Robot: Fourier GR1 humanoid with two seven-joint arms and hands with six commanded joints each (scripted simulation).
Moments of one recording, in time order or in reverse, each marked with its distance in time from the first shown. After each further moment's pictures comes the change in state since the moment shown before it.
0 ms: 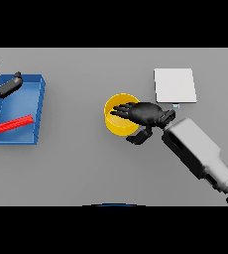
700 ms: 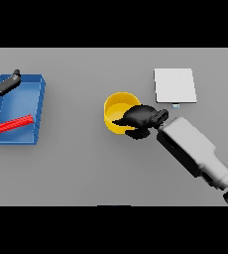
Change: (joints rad) left arm -0.015 0.006 0.006 0.004 0.001 -0.003 0.007; right arm -0.045 0.017 0.064 0.030 0.018 0.091 0.024
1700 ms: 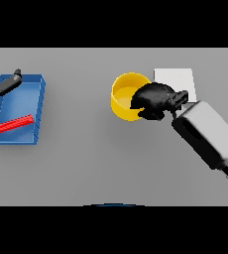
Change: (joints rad) left arm 0.003 0.006 0.001 -0.022 0.004 0.003 -0.001; right arm -0.046 -0.144 -0.119 -0.267 -0.130 0.154 0.157
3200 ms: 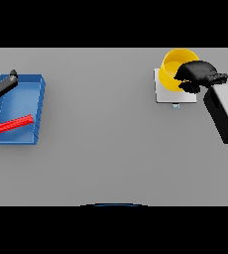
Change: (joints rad) left arm 0.021 0.050 -0.006 -0.078 -0.010 0.027 0.086; right arm -0.183 -0.035 -0.117 0.757 0.095 -0.383 -0.174
